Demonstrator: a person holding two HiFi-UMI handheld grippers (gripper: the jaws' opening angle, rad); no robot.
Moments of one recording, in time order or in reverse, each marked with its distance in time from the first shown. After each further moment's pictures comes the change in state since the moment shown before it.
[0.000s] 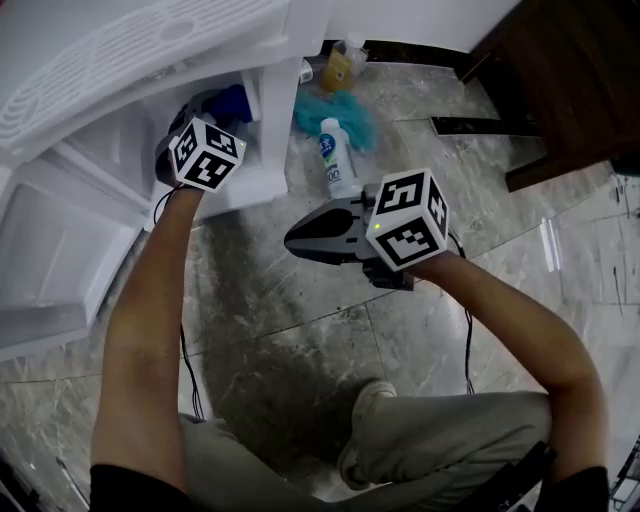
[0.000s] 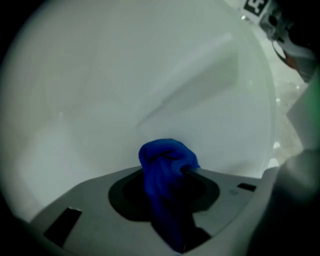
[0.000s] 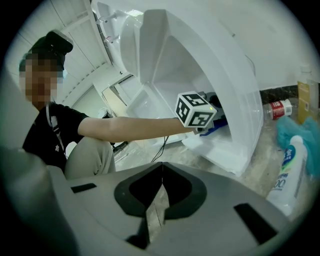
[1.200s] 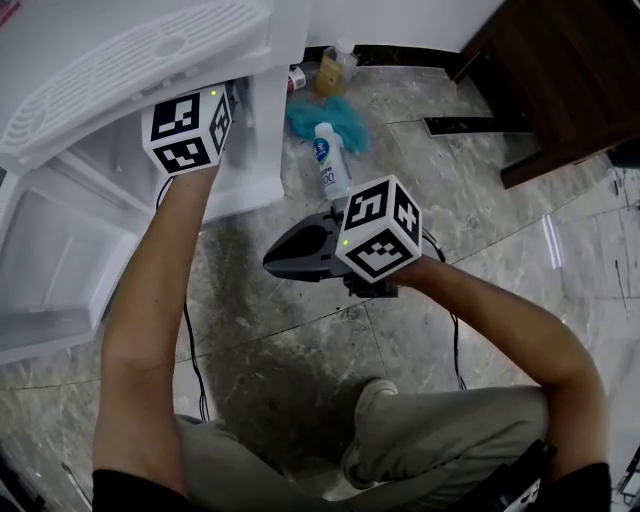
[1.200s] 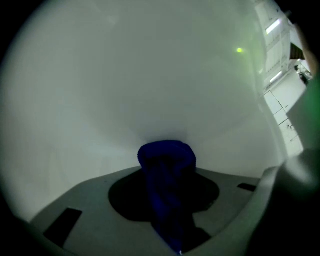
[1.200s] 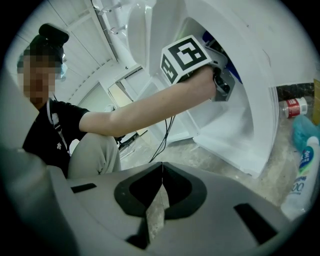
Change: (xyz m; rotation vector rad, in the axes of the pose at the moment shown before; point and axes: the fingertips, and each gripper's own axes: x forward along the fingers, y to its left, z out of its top) left arm -0.101 0.110 0.144 -0.525 -0.624 0.318; right arm 0.026 0.031 -0.005 -0.027 0.054 0.076
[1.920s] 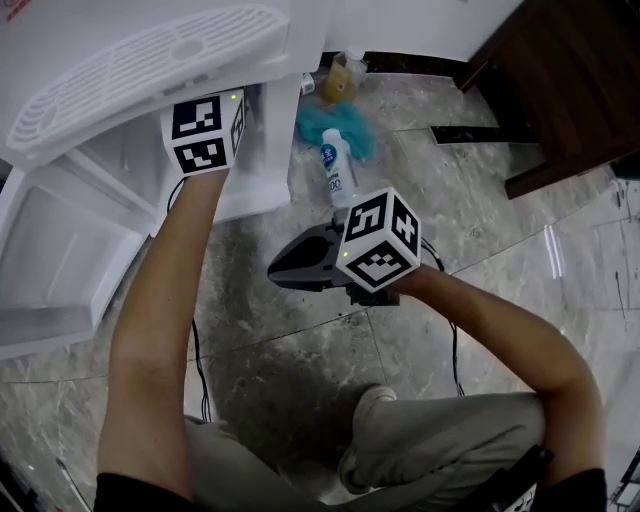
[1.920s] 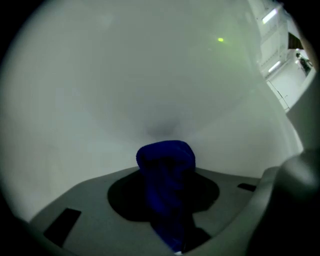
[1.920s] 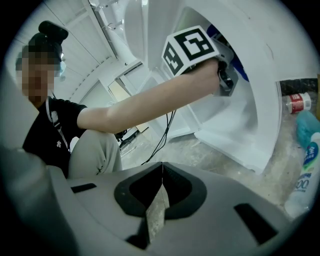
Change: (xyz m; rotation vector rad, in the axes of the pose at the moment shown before) left arm 0.005 0.001 -0.014 0.076 0.045 0.017; right arm 0.010 -0.002 -0.009 0.005 0.042 0.020
